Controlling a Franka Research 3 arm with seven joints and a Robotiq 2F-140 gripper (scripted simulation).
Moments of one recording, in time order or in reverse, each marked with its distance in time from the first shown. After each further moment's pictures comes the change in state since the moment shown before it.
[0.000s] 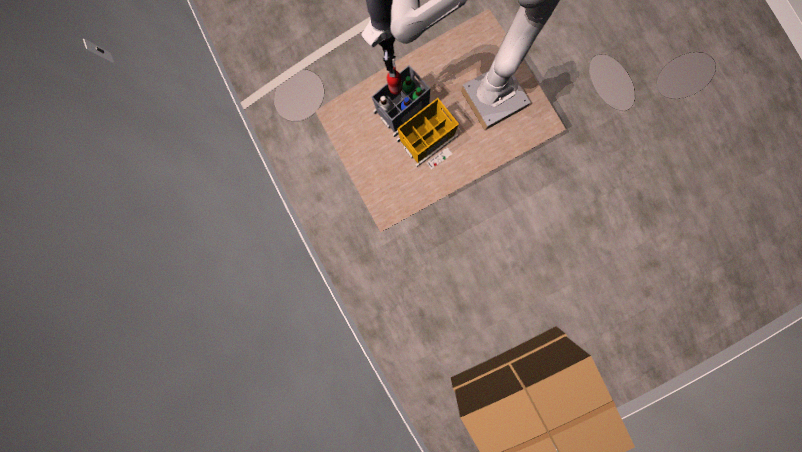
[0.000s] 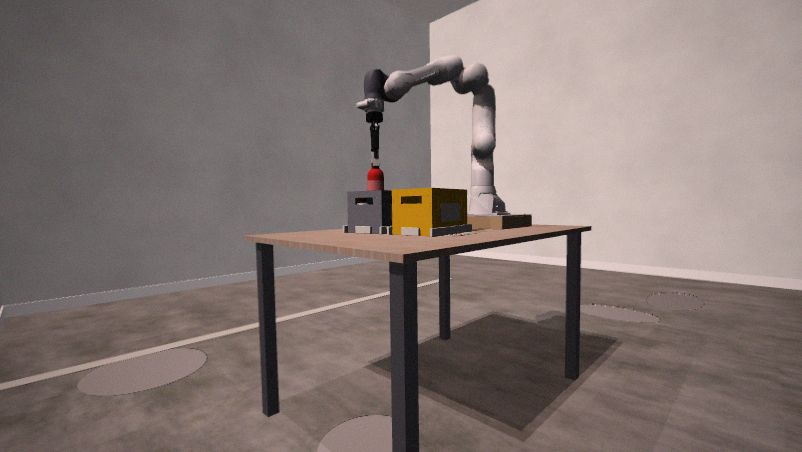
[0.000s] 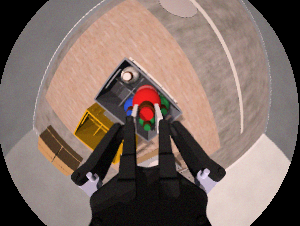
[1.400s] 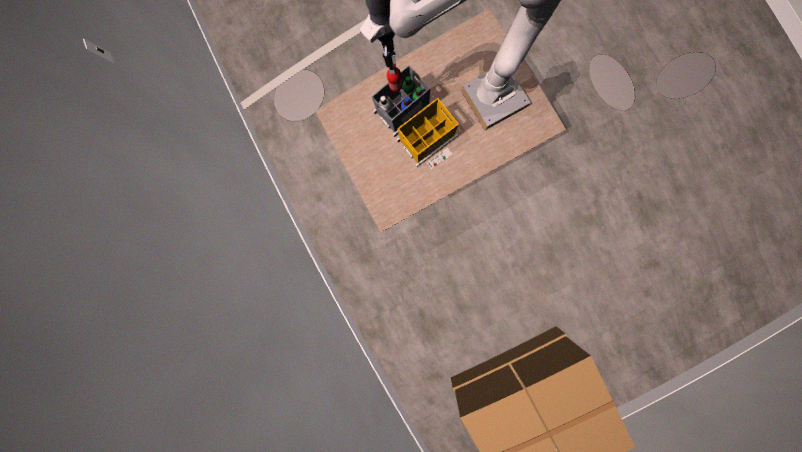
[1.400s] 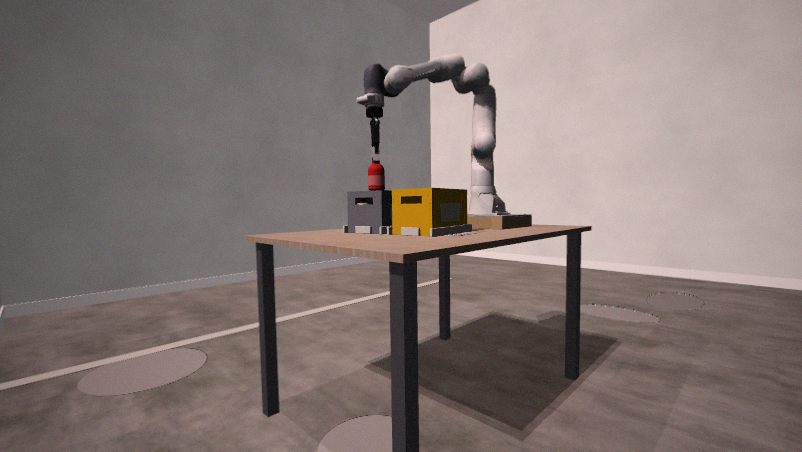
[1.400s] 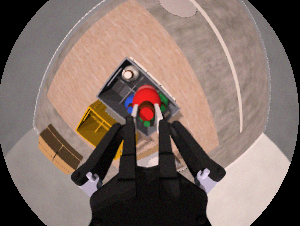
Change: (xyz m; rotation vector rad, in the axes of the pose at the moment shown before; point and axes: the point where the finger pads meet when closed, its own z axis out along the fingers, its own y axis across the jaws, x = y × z) arm -0.003 0.001 -0.022 -0.001 -0.009 -0.002
